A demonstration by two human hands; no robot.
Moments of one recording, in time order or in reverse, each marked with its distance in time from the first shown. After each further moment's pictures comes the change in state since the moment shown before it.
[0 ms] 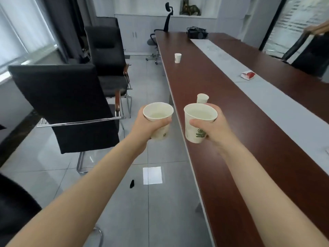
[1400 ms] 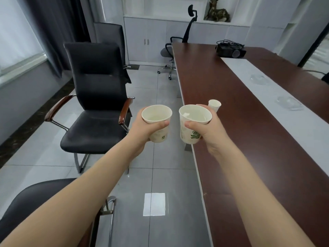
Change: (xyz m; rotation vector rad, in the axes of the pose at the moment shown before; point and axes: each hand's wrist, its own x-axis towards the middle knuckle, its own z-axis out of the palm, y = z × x) left_hand 0.862 0.018 -0.155 -0.051 0.066 -0.018; right_hand 0.884 0.082 0.155 0.023 -0.129 -0.035
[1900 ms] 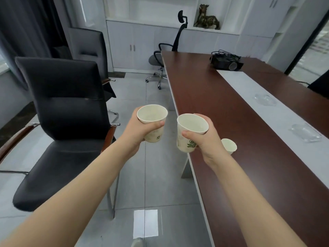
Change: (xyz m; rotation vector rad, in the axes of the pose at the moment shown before) left_hand 0.326 0.013 -0.046 0.022 -0.088 0.046; right_hand 0.290 0.050 0.019 0.005 0.105 0.016
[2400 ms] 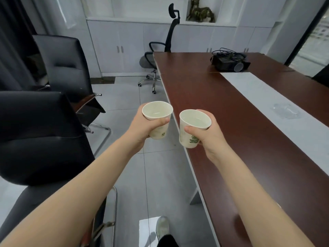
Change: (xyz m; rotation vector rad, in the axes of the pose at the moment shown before) left_hand 0.309 -0.004 -0.024 0.046 -0.140 0.007; right_hand 0.289 0.030 0.016 0.018 0.071 0.023
